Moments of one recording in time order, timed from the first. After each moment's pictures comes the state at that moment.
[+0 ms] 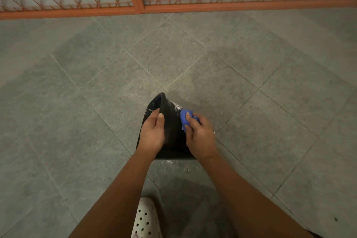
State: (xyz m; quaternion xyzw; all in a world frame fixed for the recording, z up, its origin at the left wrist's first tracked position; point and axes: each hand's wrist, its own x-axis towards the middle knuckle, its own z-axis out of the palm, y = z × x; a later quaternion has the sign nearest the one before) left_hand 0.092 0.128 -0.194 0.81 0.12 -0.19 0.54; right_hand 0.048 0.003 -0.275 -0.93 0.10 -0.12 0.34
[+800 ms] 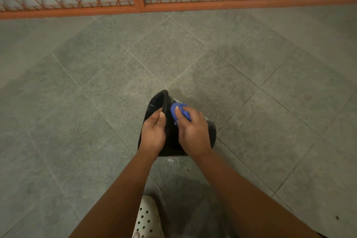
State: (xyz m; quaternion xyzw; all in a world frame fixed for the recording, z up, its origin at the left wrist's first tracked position) left_hand 0.088 0.128 -0.194 0.75 0.13 -0.19 0.62; right_hand 0.059 0.017 -0.260 -0.95 0.04 -0.12 0.29
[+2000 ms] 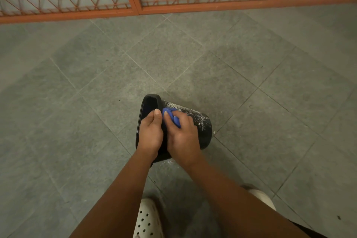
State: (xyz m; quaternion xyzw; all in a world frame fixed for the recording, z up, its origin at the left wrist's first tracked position) left_hand 0.095 0.124 -0.189 0.75 0.18 -0.18 0.61; right_hand 0.053 0.044 -0.239 -0.93 0.04 -0.12 0.35
